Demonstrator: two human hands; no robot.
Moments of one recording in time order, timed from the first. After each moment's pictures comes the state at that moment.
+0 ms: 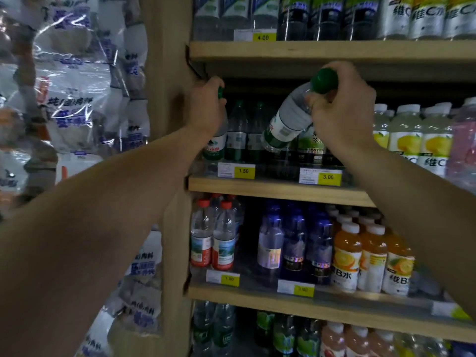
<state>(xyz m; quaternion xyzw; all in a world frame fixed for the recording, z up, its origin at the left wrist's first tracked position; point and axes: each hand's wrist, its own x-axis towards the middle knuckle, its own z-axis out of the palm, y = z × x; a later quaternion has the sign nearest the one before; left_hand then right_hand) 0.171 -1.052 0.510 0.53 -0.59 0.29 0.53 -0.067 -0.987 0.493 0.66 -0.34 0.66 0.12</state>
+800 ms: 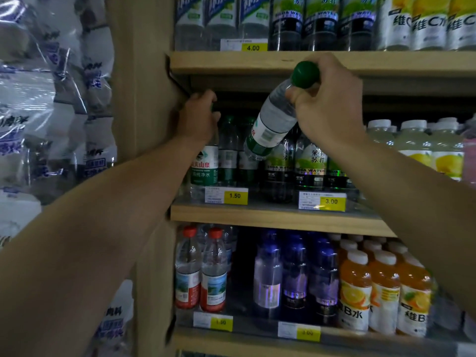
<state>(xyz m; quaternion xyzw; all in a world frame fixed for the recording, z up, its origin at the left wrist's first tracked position) 0.184 -1.144 0.537 0.53 -0.63 0.27 0.51 -0.048 -1.026 0.531 0.68 -0.34 0.64 0.13</state>
